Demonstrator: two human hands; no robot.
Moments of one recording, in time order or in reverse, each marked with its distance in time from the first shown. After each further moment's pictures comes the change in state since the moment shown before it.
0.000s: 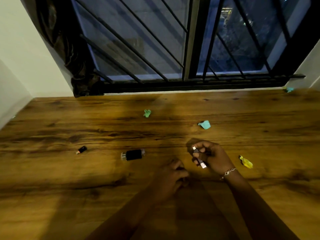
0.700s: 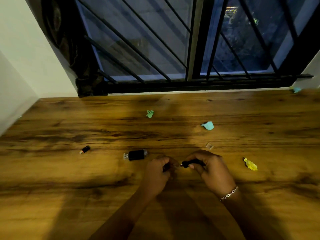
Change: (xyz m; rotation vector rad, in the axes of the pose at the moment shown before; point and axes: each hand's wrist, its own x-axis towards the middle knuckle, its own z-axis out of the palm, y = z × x) left_hand -0.008 0.003 -0.029 -0.546 0.257 -0.448; right_hand -0.040 -0.026 0.023 -0.484 0.011 -0.269
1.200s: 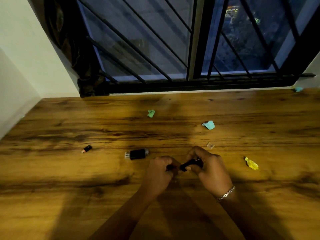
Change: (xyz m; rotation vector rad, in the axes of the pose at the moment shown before) left_hand -0.004 0.015 -0.003 0.001 -0.051 -0.018; right_hand -0.001 -0.010 0.005 0.032 0.048 -0.003
